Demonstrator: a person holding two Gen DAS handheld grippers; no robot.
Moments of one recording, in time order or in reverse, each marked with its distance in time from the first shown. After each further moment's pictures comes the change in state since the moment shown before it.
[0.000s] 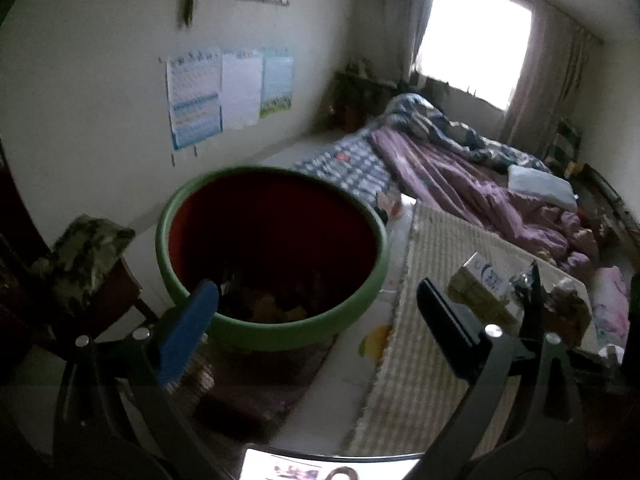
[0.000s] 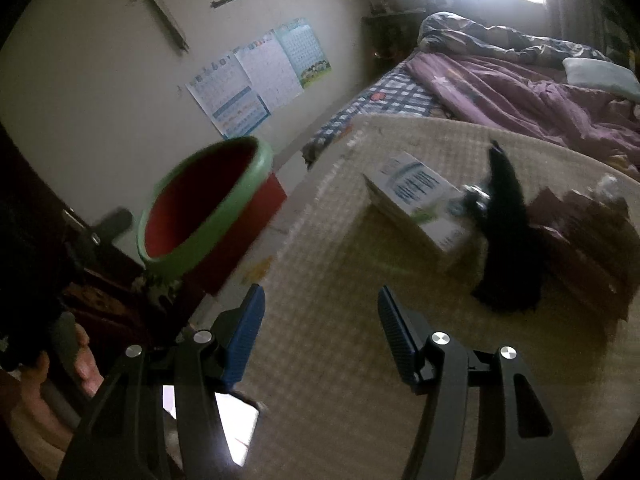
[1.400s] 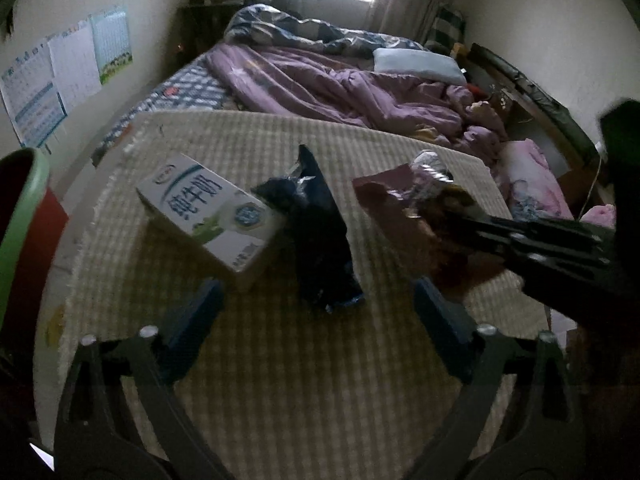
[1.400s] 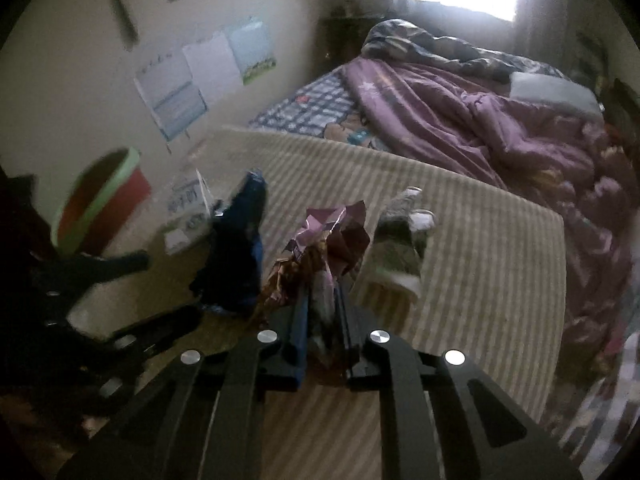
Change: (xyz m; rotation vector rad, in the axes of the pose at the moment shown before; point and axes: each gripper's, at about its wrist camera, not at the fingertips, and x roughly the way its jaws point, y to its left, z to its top) left arm 0.080 -0.232 -0.065 0.309 0.350 -0.392; right arm -0.067 -0.168 0.003 -0.029 -0.012 -0.193
